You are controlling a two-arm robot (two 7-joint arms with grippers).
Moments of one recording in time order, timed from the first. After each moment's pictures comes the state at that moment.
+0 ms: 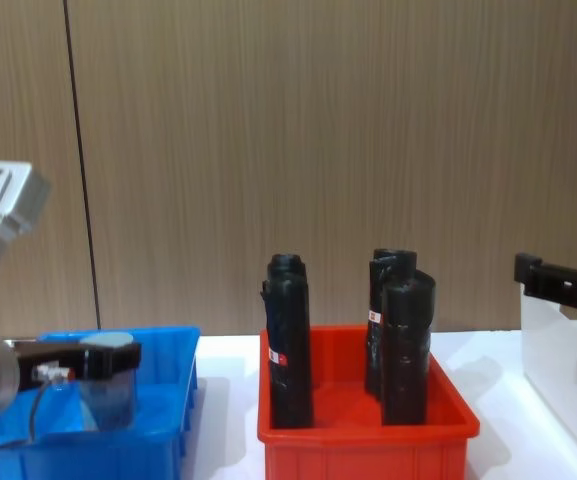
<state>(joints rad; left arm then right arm) -0.44 0.33 0.31 -1.15 -0.40 0.17 -0.13 -0.01 0.34 -0.23 -1.77 0.29 0.03 0.07</state>
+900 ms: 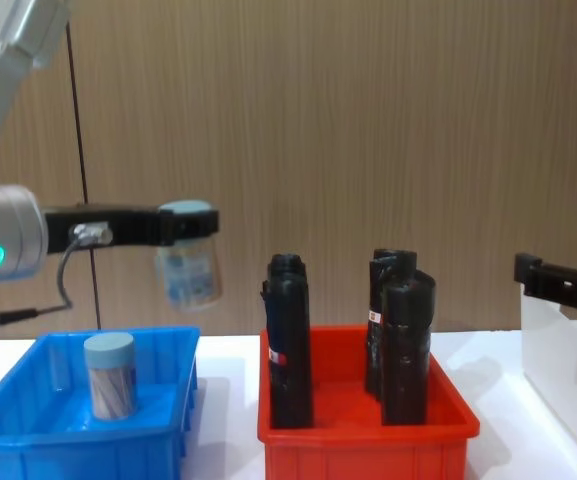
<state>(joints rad) -0.44 0.38 0.28 -1.42 -0.43 0.24 -0.36 -0.01 0.34 -0.23 -1.77 0.29 0.03 0.07</state>
